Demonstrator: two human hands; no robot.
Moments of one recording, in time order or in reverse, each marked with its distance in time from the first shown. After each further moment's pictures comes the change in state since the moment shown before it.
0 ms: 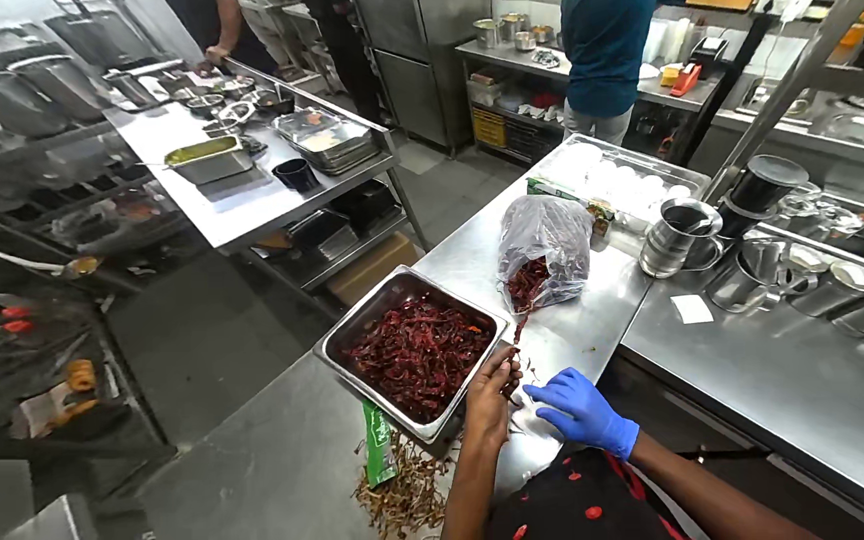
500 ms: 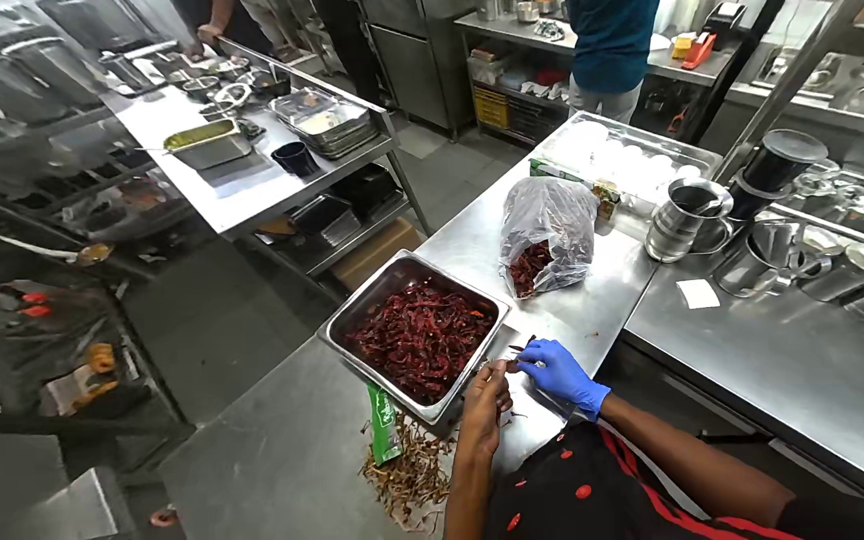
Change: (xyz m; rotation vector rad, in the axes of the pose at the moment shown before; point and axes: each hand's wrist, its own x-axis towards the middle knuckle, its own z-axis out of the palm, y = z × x) left_hand -0.018 -0.016 -0.035 0.068 -0.086 -0.042; right_hand 0.036 0.027 0.043 0.131 -0.108 0.298
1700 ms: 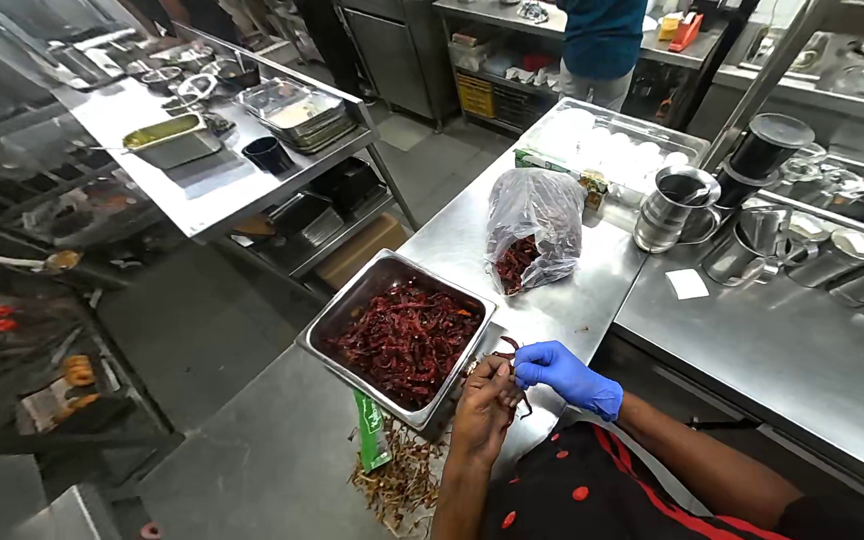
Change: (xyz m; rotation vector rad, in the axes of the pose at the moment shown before) left_hand -0.028 0.034 0.039 -0.238 -0.278 0.045; right_hand 0.000 -0.062 -0.061 0.934 -0.187 0.164
